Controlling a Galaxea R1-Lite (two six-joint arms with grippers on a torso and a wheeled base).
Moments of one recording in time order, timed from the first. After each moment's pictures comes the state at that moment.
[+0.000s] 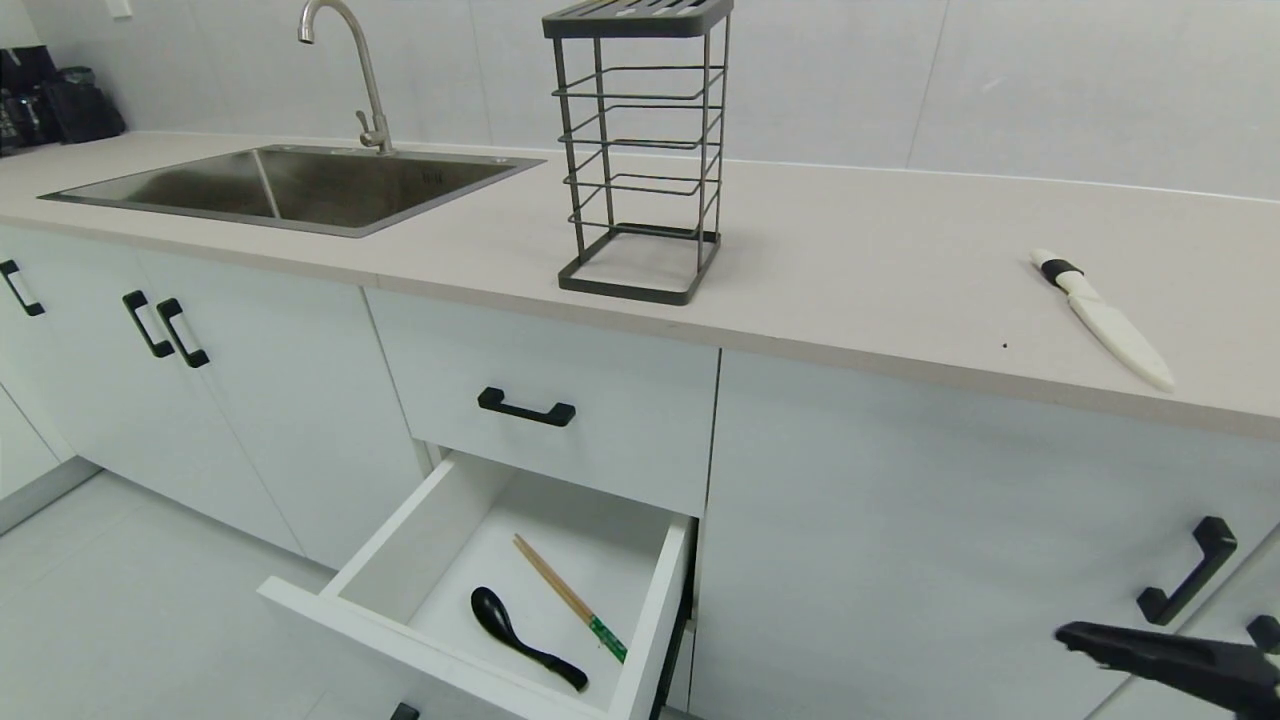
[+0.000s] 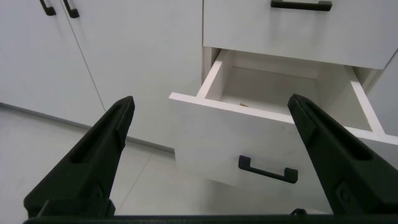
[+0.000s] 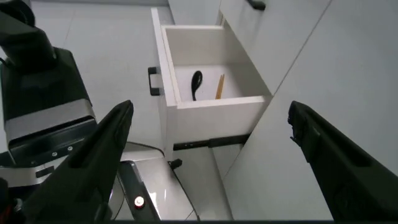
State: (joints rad) left arm 0.00 0.00 0.00 0.00 -0.03 0.01; right arm 1.05 0.85 -0.11 -0.63 -0.03 -0.13
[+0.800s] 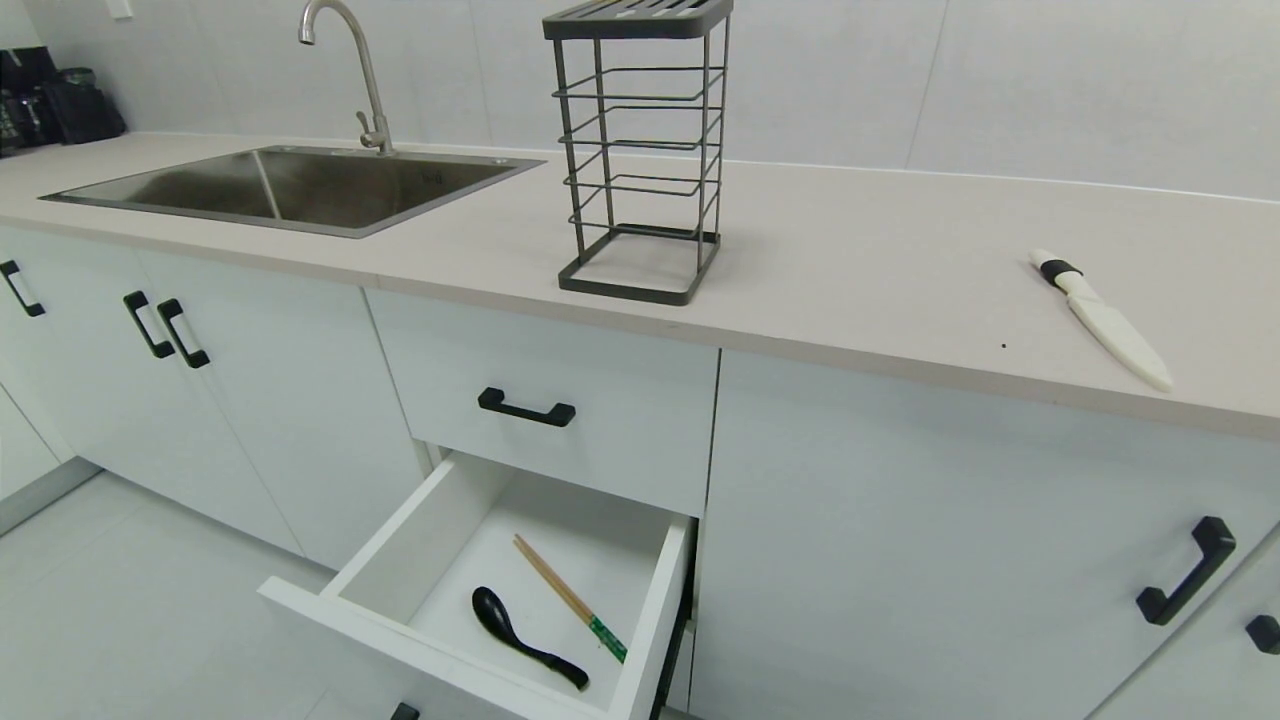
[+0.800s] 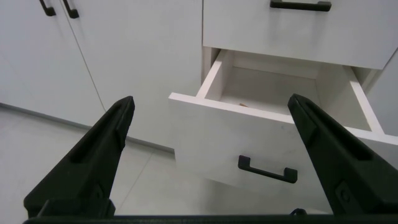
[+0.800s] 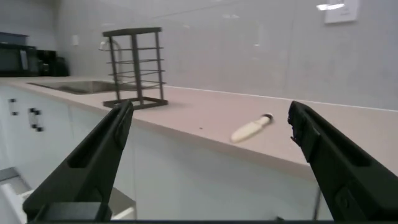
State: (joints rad) left arm 0.00 0.00 0.00 0.00 -0.03 0.01; right arm 0.19 0.21 -0.27 -0.38 0.11 0.02
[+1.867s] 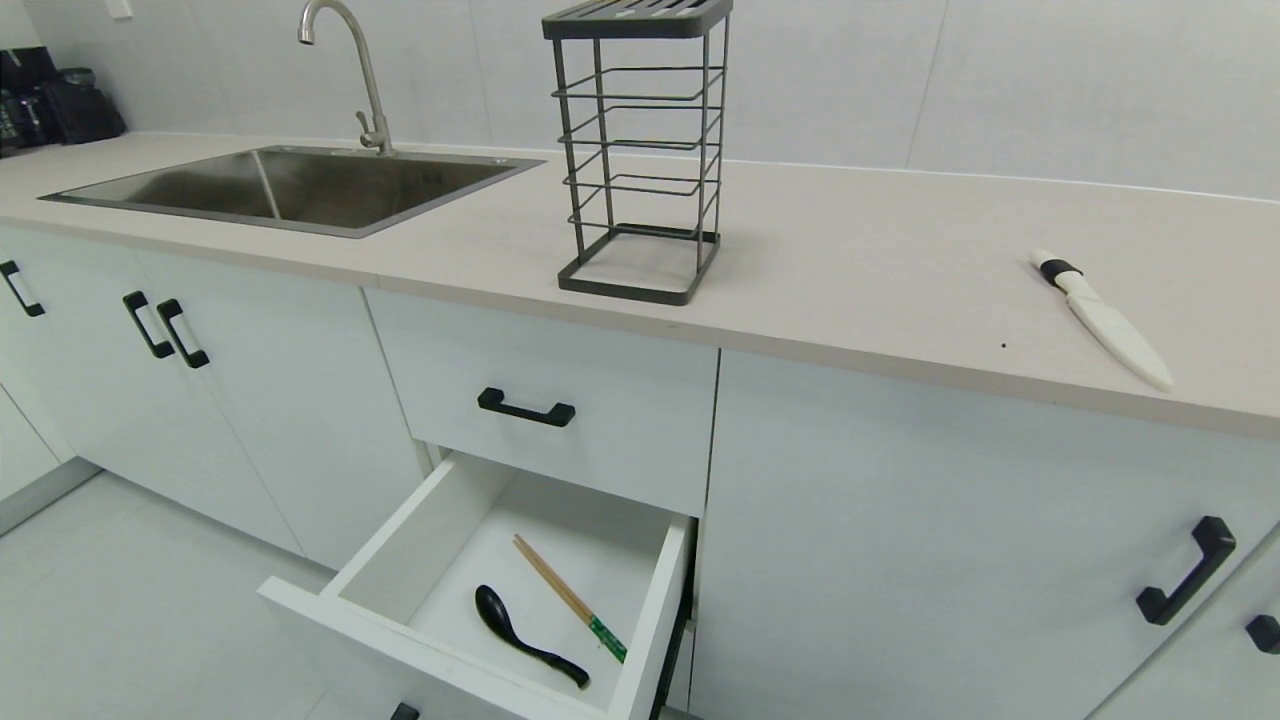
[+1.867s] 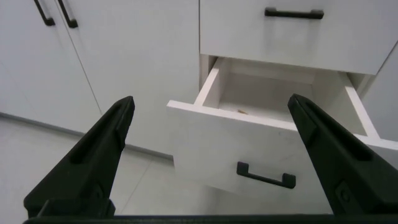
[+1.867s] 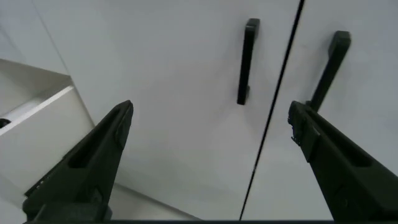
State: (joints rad) left arm 0.00 0.00 0.00 -0.04 -0.05 0.02; right arm 0.01 0.03 0.00 0.00 0.03 0.01
